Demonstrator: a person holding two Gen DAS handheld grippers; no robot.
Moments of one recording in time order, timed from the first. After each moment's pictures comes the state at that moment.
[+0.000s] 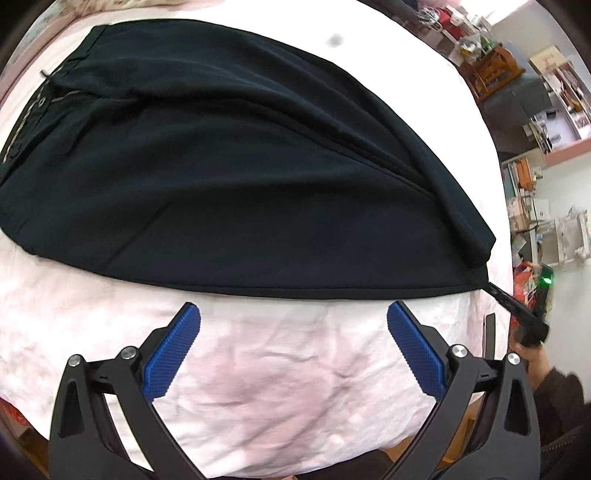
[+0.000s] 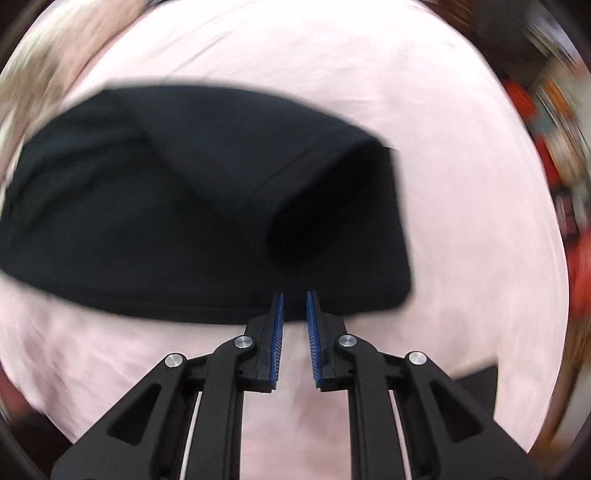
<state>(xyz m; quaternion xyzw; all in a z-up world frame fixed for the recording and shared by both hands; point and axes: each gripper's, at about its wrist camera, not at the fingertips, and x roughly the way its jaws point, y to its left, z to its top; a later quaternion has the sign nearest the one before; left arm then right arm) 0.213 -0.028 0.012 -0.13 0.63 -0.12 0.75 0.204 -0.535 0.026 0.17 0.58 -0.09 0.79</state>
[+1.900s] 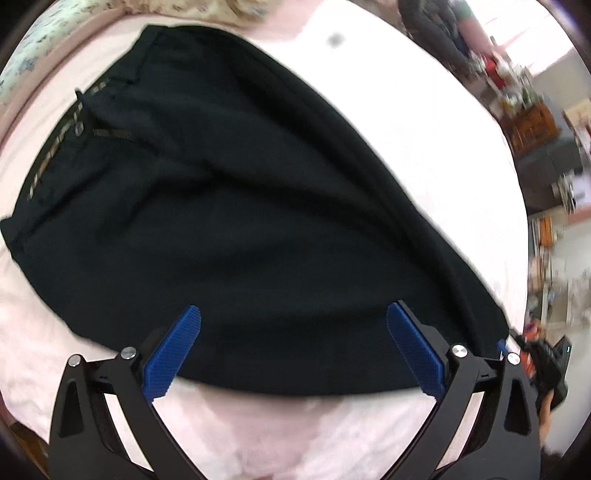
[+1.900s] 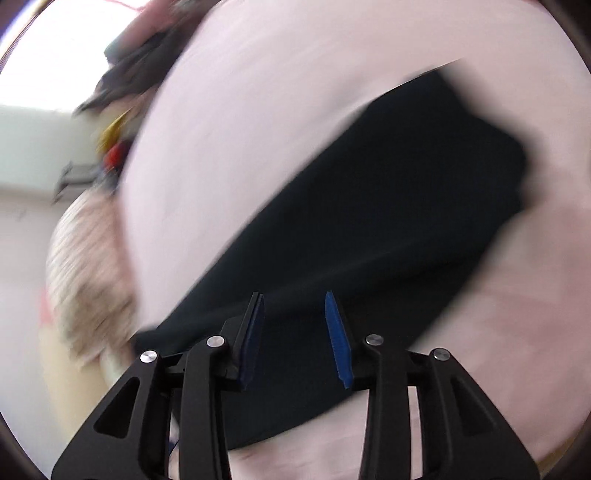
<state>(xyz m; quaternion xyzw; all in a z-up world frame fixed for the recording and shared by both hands) 0.314 0.051 0.013 -0.18 0.60 -0.04 0.78 0.294 -0.466 0.009 0.55 0.47 -0.05 0.68</state>
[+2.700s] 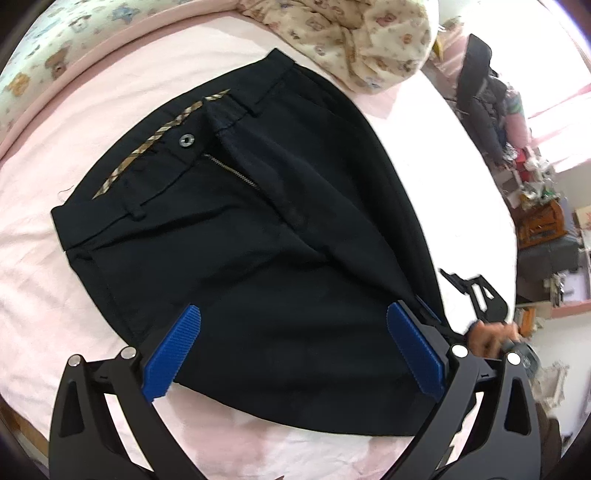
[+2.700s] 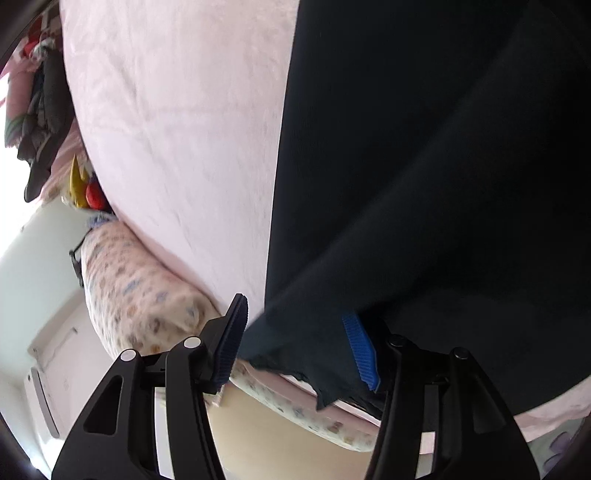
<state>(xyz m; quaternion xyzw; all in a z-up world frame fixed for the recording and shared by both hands) 0.307 0.177 0.033 -0.30 0.56 0.02 0.77 0.409 -0.279 -0.099 0.77 0.46 -0.11 0.43</state>
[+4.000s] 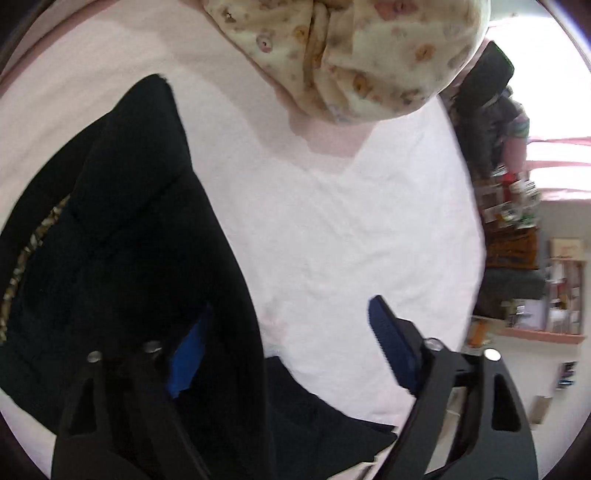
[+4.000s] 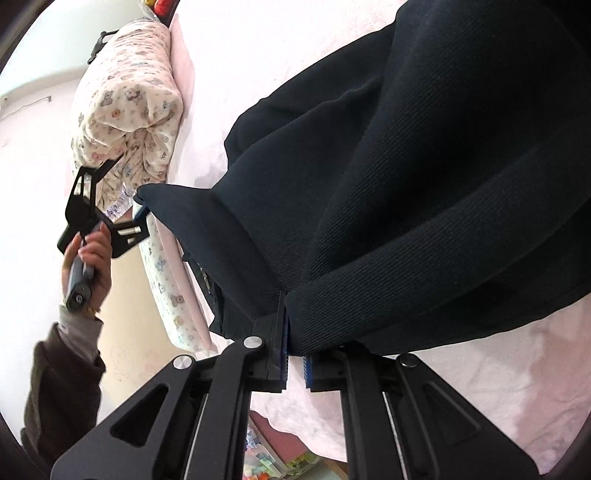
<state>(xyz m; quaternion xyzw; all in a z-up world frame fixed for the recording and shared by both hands) 0.524 0.189 0.008 -0.37 0.61 -0.01 0.70 0.287 -0.206 -0.043 0.52 0.59 0.11 0.60</state>
